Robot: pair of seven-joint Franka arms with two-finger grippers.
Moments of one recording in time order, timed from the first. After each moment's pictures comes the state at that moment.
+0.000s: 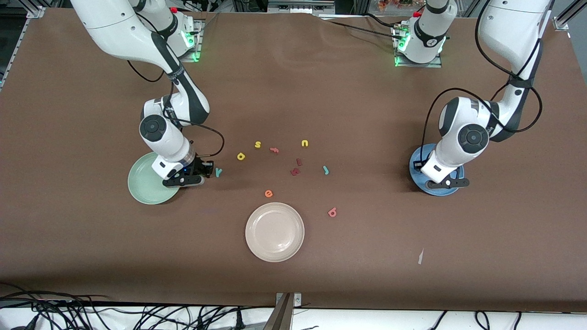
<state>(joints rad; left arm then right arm) -0.08 0.41 -0.03 -2.13 0.18 2.41 -0.28 0.30 0.53 0.02 -2.07 0.03 2.70 0.19</state>
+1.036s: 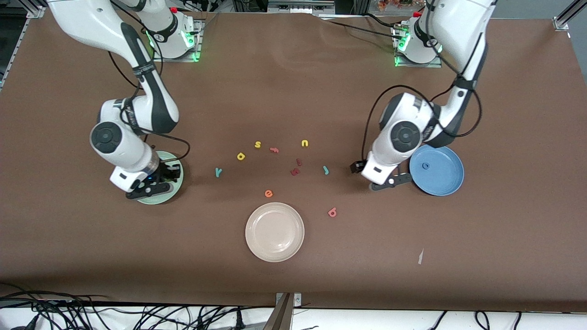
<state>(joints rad) -0.40 0.54 -0.06 -1.79 -0.09 2.24 -0.71 0.29 0.45 -0.14 -1.92 0.03 2.39 -0.12</state>
